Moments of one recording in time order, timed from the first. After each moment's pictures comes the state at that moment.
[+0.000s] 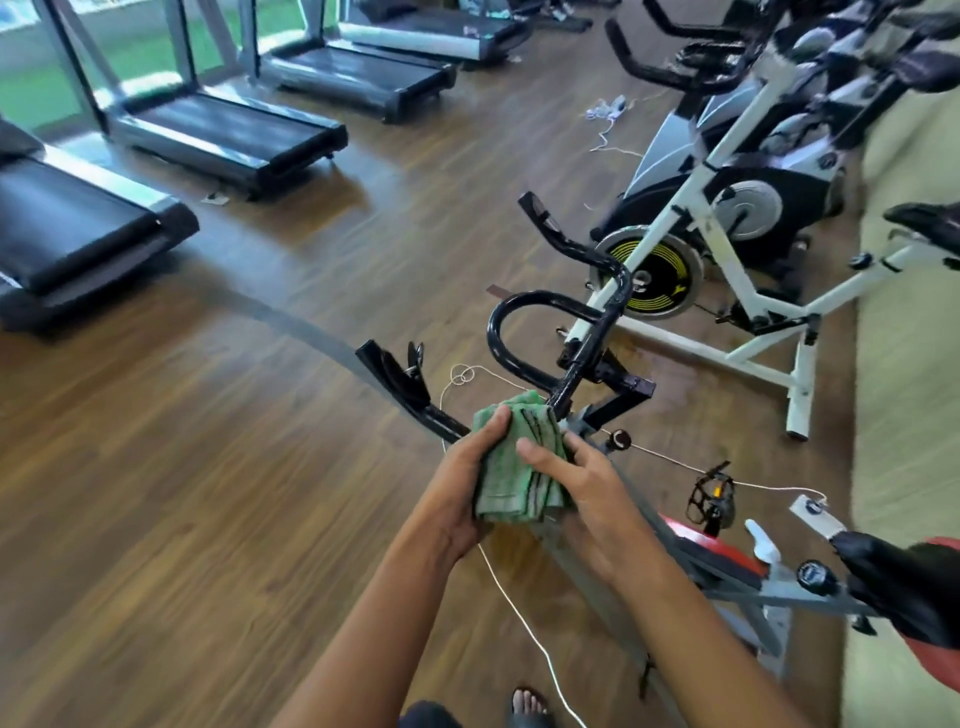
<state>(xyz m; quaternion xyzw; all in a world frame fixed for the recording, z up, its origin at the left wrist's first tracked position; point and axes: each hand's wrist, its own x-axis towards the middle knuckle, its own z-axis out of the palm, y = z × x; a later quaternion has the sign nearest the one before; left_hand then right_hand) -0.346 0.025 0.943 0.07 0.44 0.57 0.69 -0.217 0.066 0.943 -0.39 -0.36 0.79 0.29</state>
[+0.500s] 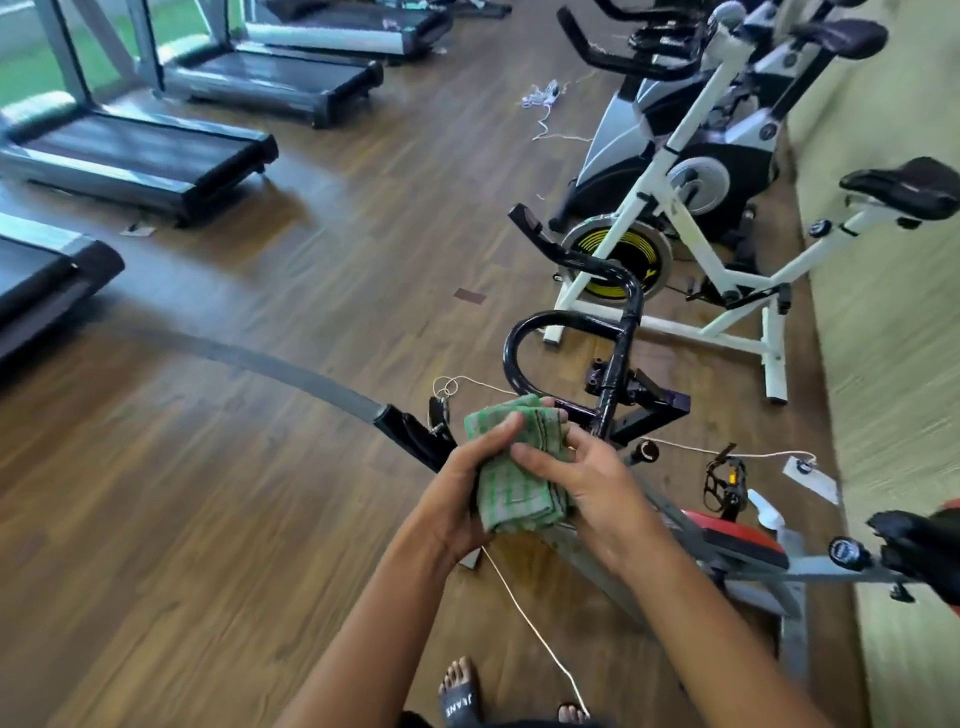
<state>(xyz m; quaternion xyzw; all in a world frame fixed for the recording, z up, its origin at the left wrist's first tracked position) -0.446 0.081 0.933 0.16 0.34 0.52 0.77 -0.312 0.103 0.946 -0.42 -0.35 0.75 0.37</state>
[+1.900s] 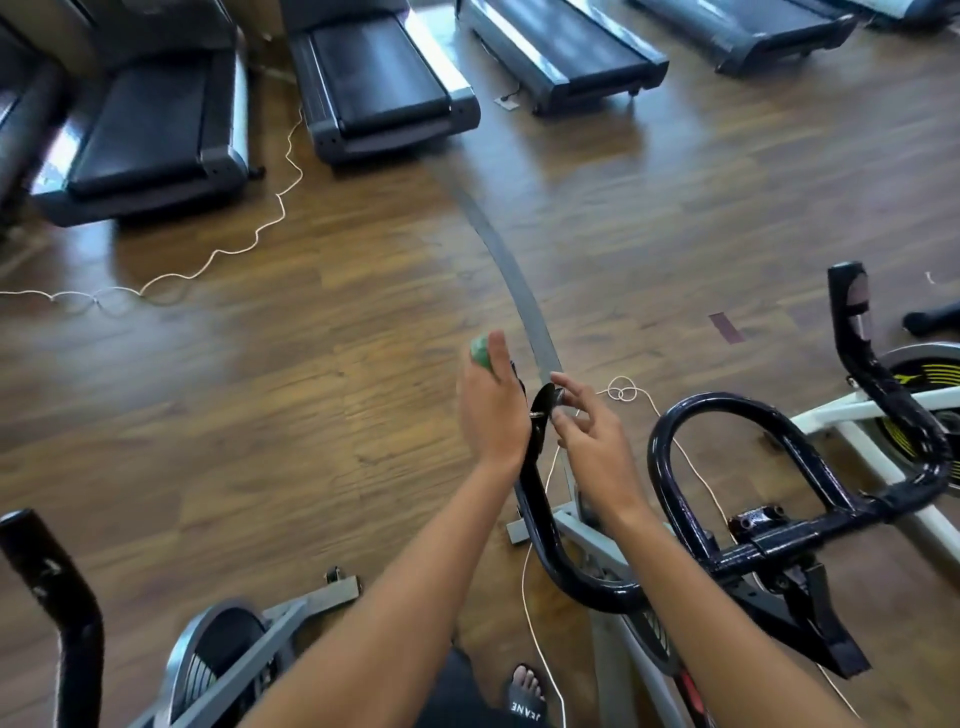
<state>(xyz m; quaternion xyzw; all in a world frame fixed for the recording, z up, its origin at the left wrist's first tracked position) -0.474 0.150 0.881 -0.03 0.81 0.58 0.01 -0.389 0.219 0.873 -0.26 -0.72 0.63 0.10</state>
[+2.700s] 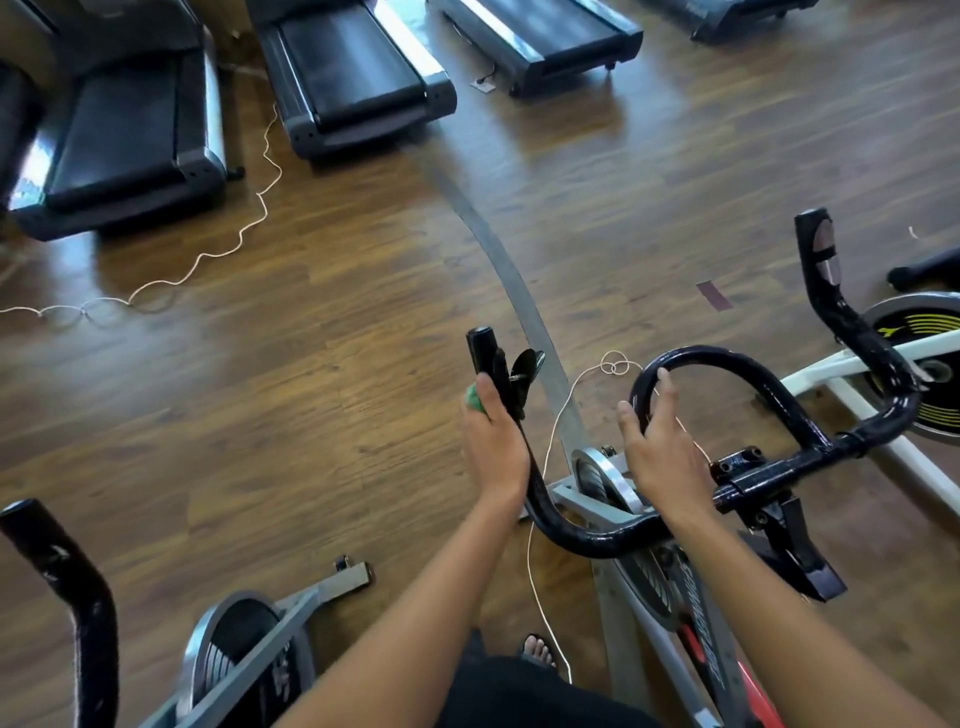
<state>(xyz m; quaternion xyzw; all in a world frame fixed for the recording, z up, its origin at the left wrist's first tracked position) -0.407 0.134 0.859 -0.11 0.79 0.59 0.10 -0.319 0.261 0.853 -0.42 -0.83 0.36 0.00</state>
